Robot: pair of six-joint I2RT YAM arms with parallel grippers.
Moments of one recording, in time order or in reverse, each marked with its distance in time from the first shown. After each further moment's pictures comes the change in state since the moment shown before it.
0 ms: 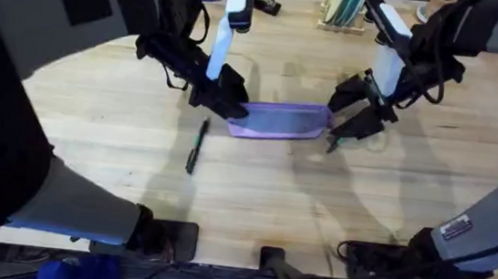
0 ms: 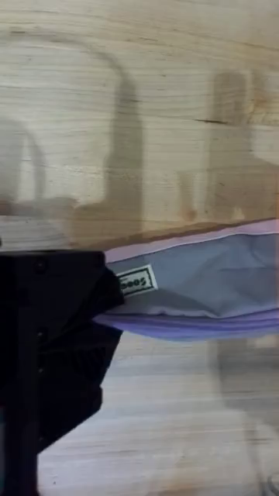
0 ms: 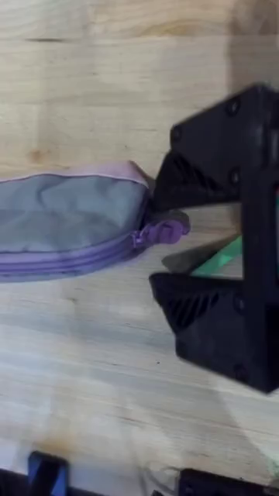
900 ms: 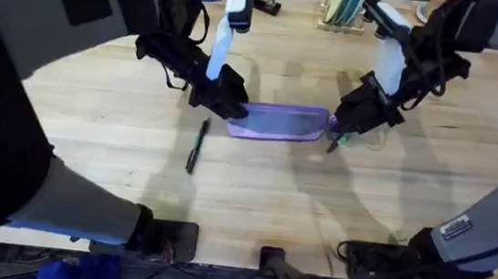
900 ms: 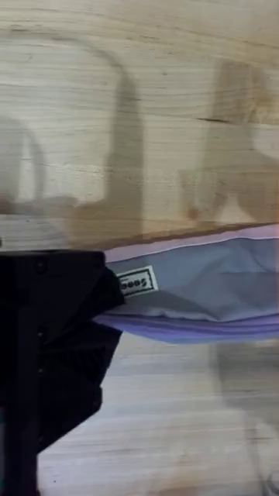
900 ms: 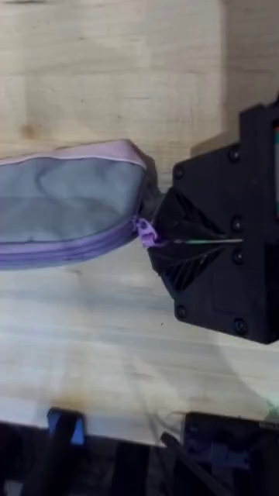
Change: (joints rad) left arm 0.000 0.000 0.000 -0.003 0.000 0.000; right arm 0.000 0.000 0.028 -0.124 0.022 0.053
